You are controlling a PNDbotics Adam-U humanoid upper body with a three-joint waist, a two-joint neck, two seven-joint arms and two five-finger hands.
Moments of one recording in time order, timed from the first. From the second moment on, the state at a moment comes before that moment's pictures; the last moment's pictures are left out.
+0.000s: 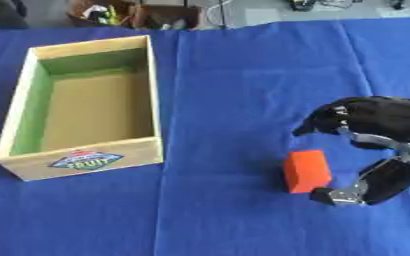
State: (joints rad) left arm -0.27 0.19 0.06 -1.98 0.00 -0.04 0.28; right arm -0.31 -1.00 0.10 -1.98 0.59 -0.27 0.62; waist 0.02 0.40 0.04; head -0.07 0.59
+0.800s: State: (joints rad) left arm -0.27 0.19 0.05 -1.98 0.00 -0.04 0.27; right arm -0.32 -0.95 0.17 -1.98 0.71 -0.18 0.65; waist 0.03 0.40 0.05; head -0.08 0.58
